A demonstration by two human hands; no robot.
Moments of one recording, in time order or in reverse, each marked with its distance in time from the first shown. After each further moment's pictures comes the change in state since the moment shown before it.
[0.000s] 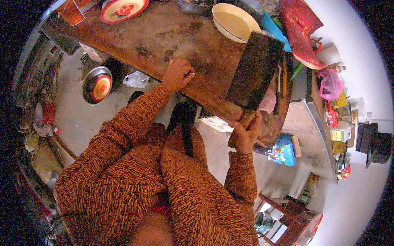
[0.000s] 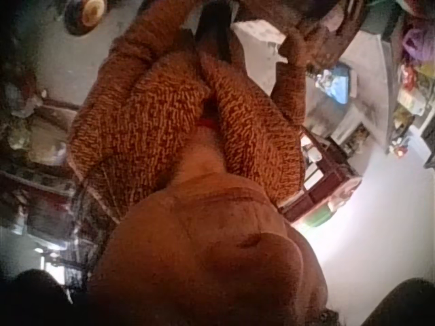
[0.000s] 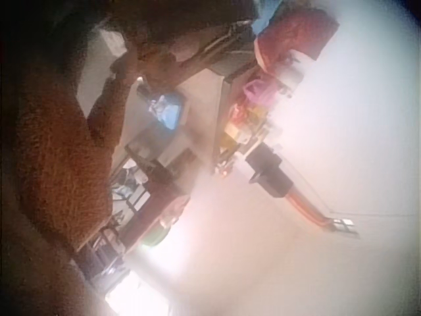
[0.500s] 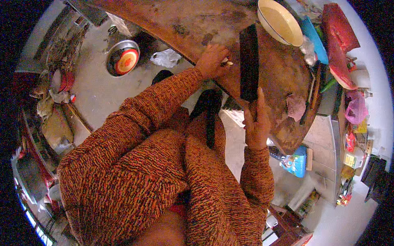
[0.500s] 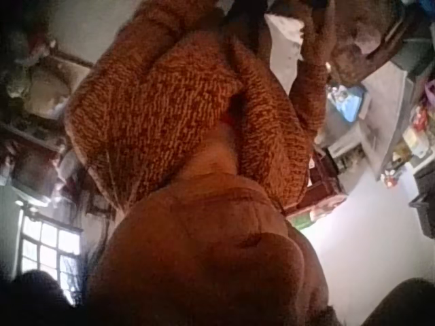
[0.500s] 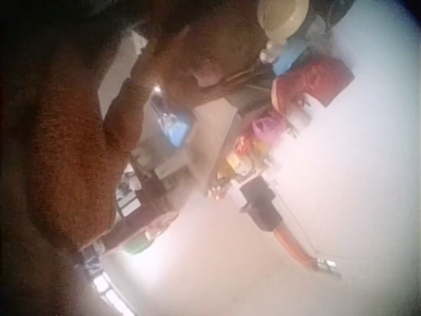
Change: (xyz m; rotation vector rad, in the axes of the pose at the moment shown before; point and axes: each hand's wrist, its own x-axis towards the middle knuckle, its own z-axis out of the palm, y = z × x) left_hand -0.003 -0.008 0.006 -0.115 0.067 -0.016; right_hand -0.003 -0.011 0.049 -0.728 -0.434 0.031
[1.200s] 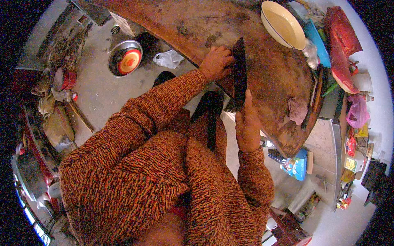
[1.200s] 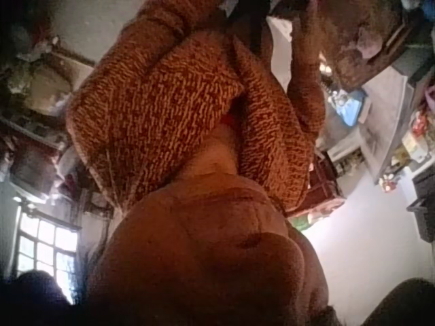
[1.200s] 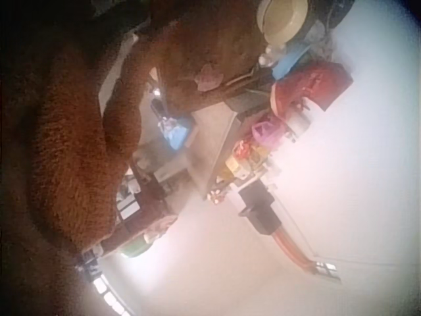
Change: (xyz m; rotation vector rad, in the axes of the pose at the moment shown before) left_hand 0.003 0.004 -0.002 0.127 -0.076 0.028; right_hand 0.000 0.004 0.019 -0.142 -0.149 -0.049
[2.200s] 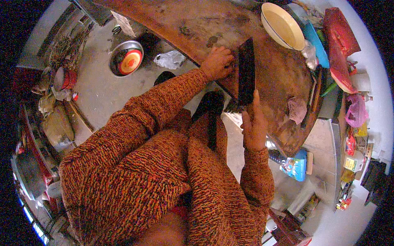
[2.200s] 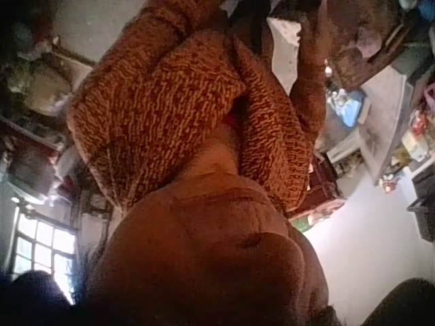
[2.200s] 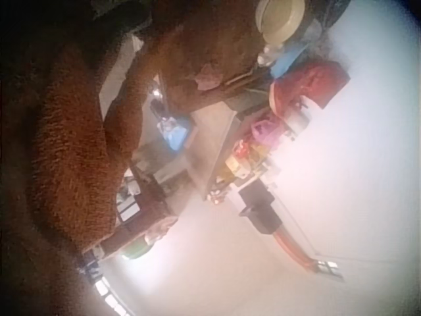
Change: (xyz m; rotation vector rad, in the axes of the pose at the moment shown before) left_hand -0.002 -0.004 0.006 -0.009 0.062 -0.003; right_hand -0.003 -0.008 -0.011 0.089 0.050 0.014
